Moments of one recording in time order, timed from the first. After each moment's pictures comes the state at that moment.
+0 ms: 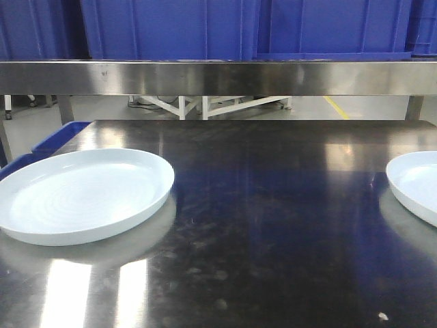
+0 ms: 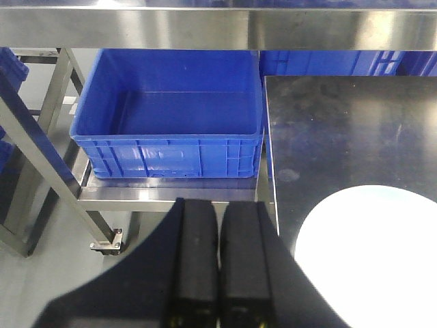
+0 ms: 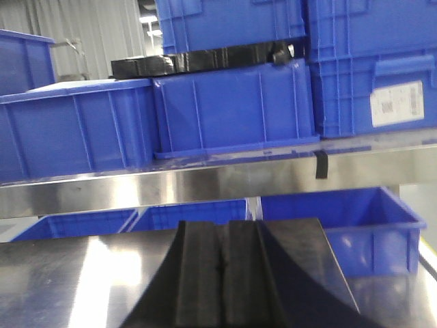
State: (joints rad) left arm -0.10 0.87 -0.82 0.12 0.57 -0.12; right arm -0.02 -0.01 -0.03 -0.14 -0.06 0.32
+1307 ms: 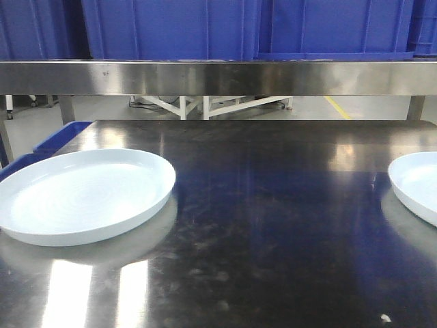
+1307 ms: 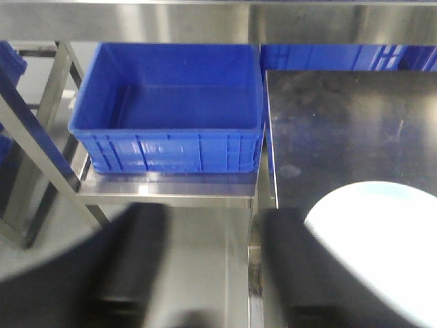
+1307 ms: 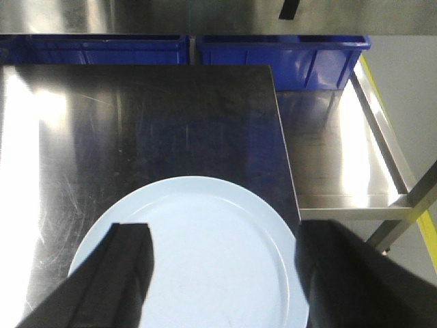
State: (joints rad) left arm -0.10 0.91 -0.82 0.11 0.57 -0.12; right arm -0.01 0.73 -0.54 -0.28 0.35 0.33
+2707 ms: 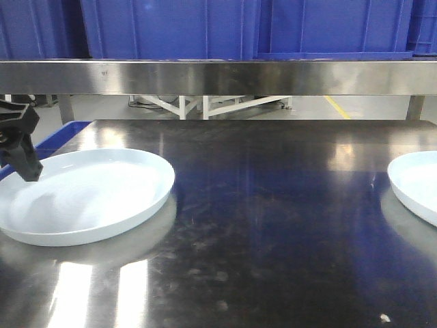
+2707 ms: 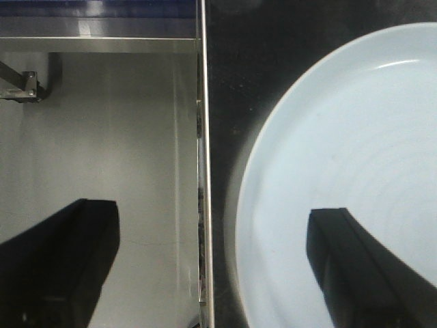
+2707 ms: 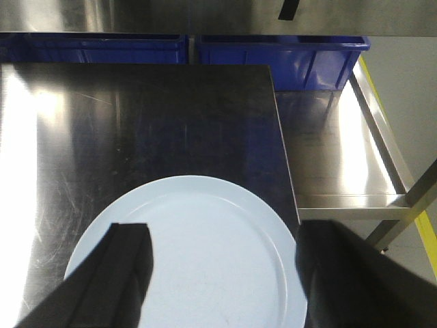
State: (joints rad) left arm -0.23 1.51 -0.82 -0.04 0.42 -0.10; right arm -0.01 0.73 -0.54 -0.28 0.35 0.33
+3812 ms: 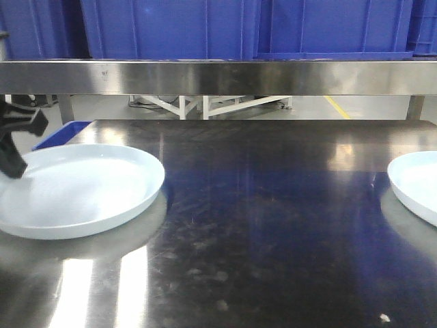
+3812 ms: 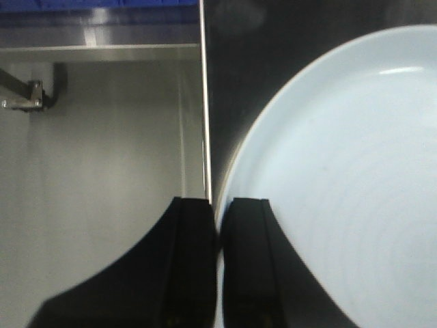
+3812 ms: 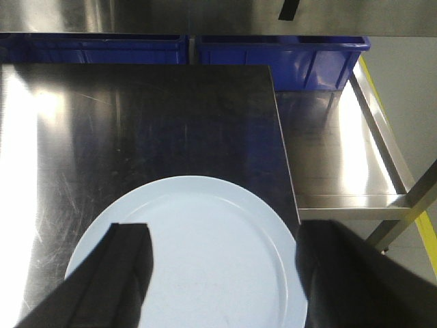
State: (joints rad) left arm -0.23 1.55 -0.88 -0.01 0.42 -0.10; right arm -0.01 0.73 -0.54 -0.28 0.35 0.33
